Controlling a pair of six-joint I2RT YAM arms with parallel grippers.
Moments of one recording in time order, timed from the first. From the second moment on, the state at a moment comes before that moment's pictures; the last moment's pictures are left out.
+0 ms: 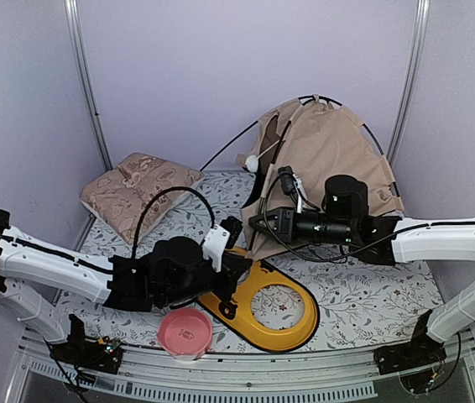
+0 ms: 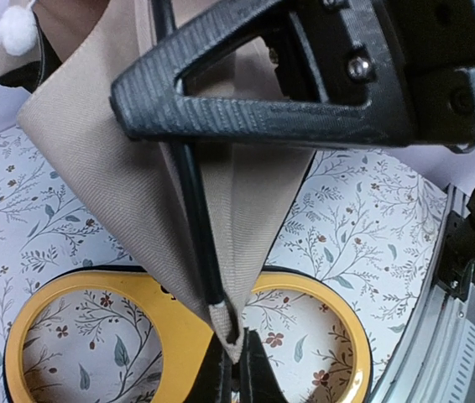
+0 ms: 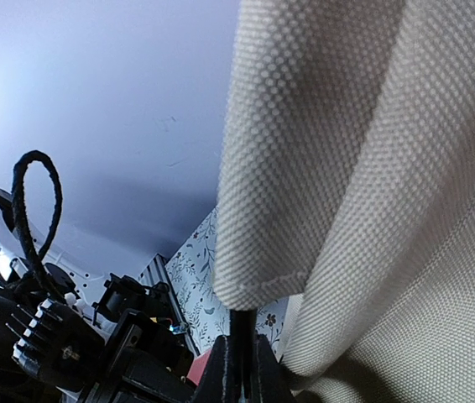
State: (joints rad) left arm -1.30 1.43 0.76 0.31 -0.38 -0.33; right arm 0.91 1.41 0.87 0.33 -0.26 0.65
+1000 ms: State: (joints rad) left arm -1.38 1.54 0.79 0.31 -0.59 -0.17; right arm 0.88 1.42 0.88 0.27 -0.35 0.71
